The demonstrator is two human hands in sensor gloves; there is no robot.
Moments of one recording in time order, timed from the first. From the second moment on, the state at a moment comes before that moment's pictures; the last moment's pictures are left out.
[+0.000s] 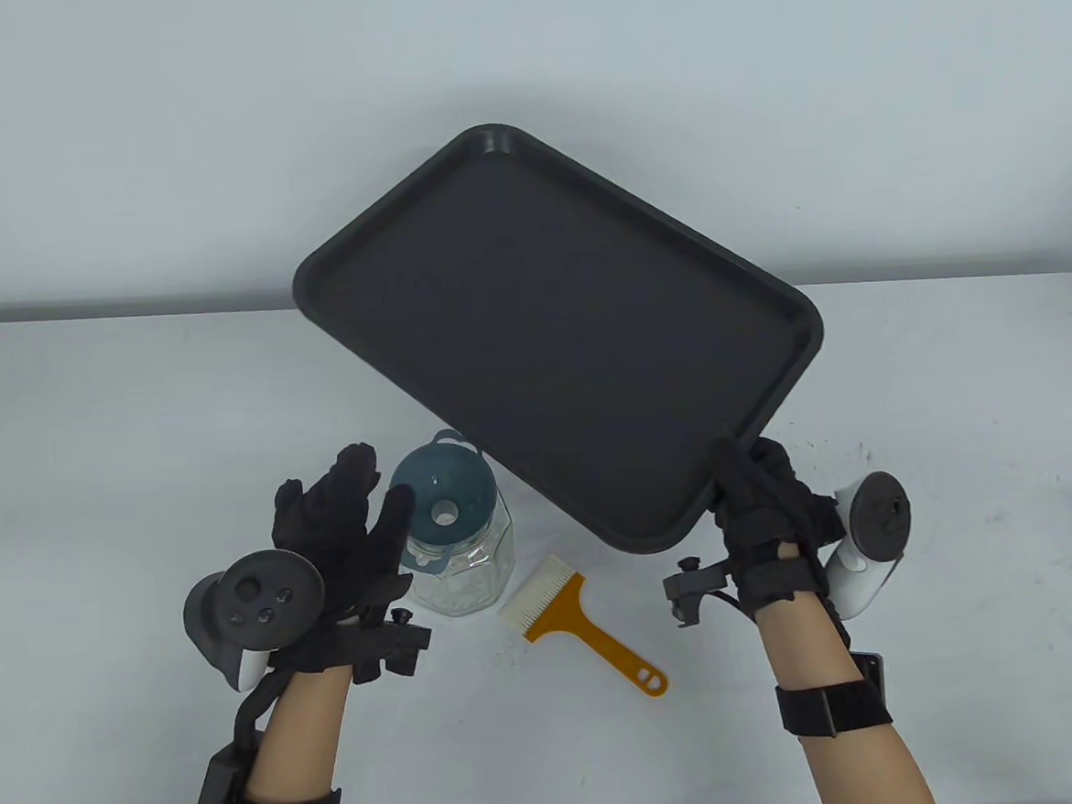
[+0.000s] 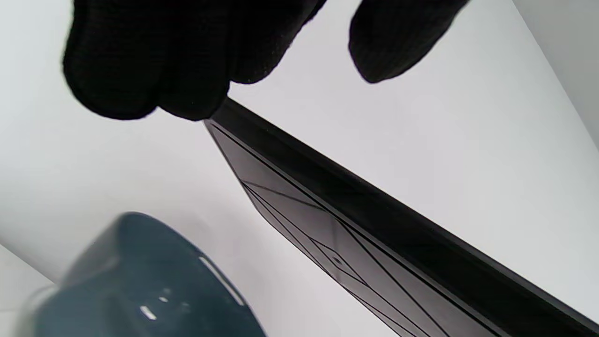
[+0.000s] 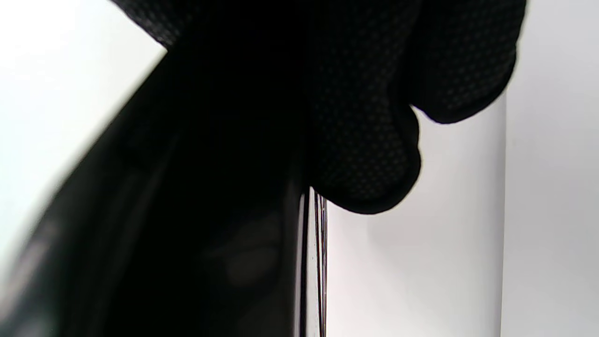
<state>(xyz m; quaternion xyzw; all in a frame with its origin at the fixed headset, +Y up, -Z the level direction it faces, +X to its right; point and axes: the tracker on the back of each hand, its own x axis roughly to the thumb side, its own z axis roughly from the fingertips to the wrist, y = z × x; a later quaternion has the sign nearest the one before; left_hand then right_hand) -0.223 -0.618 -0.267 0.26 -0.08 0.36 0.89 0.209 -0.656 -0.311 0.01 -0.13 0.64 0.76</state>
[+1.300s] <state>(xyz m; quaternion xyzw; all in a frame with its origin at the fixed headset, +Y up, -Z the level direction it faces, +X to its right) -0.248 -0.709 -0.250 0.18 -0.02 0.27 0.94 0.323 -0.765 -0.300 -0.22 0.06 0.87 0.44</state>
